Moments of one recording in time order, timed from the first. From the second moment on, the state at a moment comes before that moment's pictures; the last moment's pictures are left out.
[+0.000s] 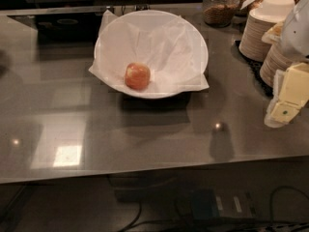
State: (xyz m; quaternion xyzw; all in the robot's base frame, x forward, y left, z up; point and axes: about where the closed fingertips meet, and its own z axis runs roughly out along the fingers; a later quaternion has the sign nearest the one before) arm 0.438 -0.217 0.976 -0.60 0.78 -0.03 0.16
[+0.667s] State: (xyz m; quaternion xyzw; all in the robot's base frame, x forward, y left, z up) arm 0.447 -0.209 0.979 -0.60 0.78 -0.03 0.18
